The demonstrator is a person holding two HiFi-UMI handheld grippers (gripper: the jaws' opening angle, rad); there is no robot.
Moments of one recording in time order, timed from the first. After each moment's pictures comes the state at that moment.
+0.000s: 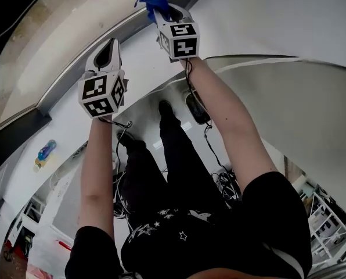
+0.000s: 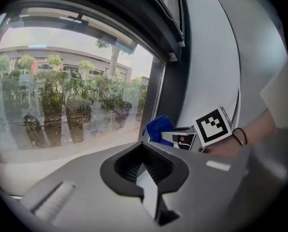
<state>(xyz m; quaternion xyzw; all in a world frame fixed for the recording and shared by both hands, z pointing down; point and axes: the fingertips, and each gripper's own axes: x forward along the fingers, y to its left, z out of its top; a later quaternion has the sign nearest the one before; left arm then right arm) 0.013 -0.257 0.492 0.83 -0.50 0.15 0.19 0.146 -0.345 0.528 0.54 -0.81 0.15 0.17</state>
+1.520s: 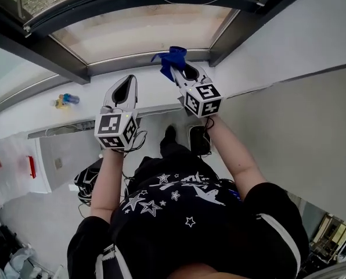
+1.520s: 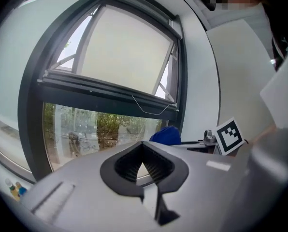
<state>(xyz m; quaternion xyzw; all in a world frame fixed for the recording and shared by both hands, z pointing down) -0.089 -0.017 0.249 0.75 -0.65 0.01 0.13 0.014 -0.106 0.281 0.29 -0.95 0.10 0.09</state>
